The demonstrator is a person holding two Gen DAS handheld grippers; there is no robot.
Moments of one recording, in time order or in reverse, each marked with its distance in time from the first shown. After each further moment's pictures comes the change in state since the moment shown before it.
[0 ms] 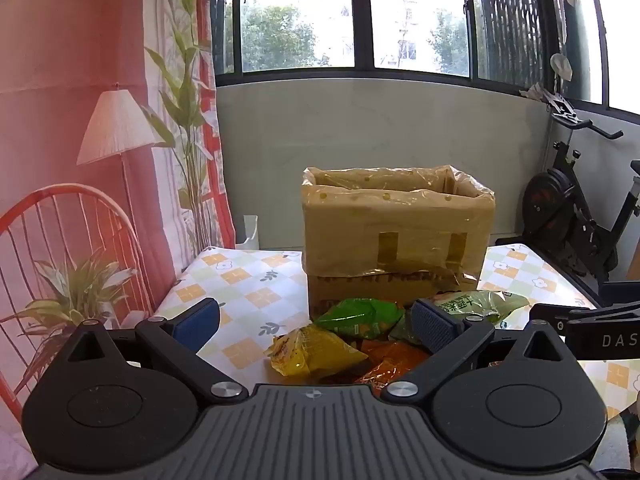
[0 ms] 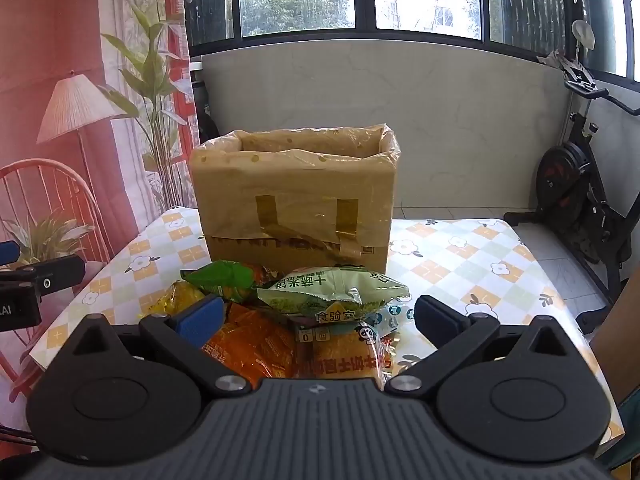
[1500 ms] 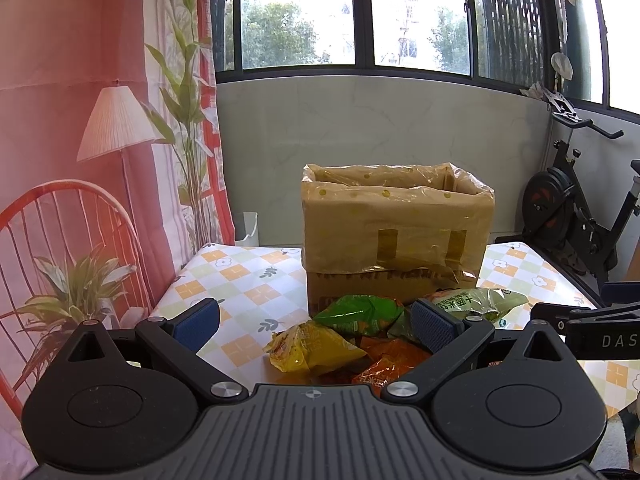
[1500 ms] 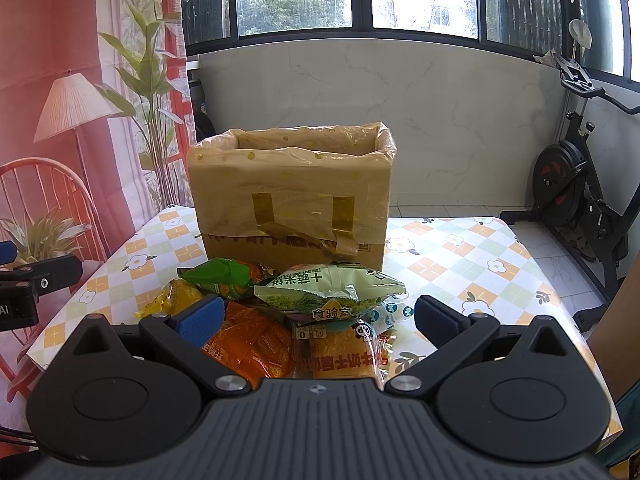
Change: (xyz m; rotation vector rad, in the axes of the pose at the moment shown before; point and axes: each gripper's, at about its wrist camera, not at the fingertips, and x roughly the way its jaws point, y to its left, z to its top) left arm 0.001 -0.001 -0.003 0.003 0.009 0.008; right arm 0.001 -0.004 -0.001 0.007 0.009 -0.005
